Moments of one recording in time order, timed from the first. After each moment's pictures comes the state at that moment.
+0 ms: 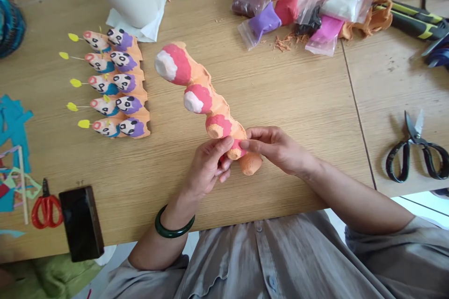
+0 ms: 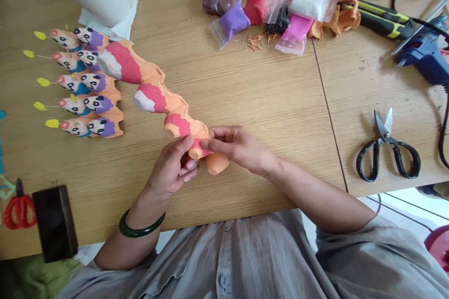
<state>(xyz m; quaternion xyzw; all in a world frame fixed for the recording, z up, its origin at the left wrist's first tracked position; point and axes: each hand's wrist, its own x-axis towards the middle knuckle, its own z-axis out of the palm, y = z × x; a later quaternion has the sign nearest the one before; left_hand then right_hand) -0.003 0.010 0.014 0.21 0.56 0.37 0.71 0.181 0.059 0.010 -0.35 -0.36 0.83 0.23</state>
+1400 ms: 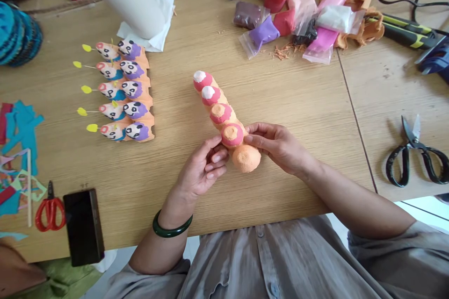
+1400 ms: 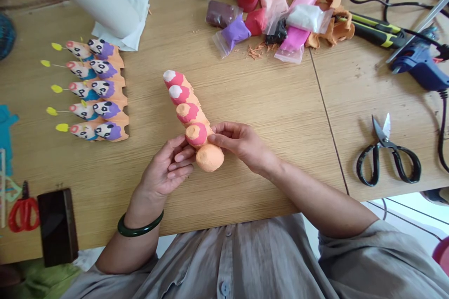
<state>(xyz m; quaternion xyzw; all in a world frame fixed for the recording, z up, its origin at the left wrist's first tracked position) -0.019 0.025 0.021 0.05 0.48 0.40 0.78 0.176 0.063 0.006 -0.40 -0.30 0.82 0.29</state>
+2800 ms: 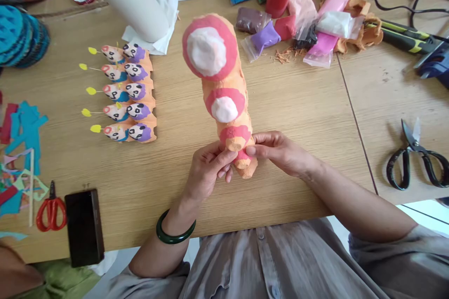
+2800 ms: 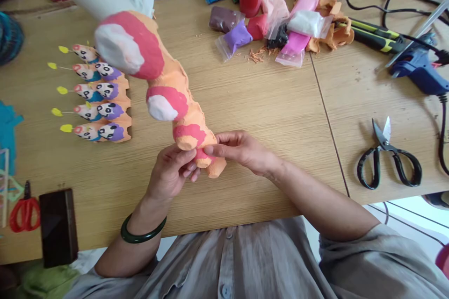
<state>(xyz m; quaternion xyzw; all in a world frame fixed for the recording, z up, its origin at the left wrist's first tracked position) -0.010 0.006 0.011 0.28 0.50 0.46 0.68 0.186 0.065 0.003 -0.25 -0.35 0.87 0.23</state>
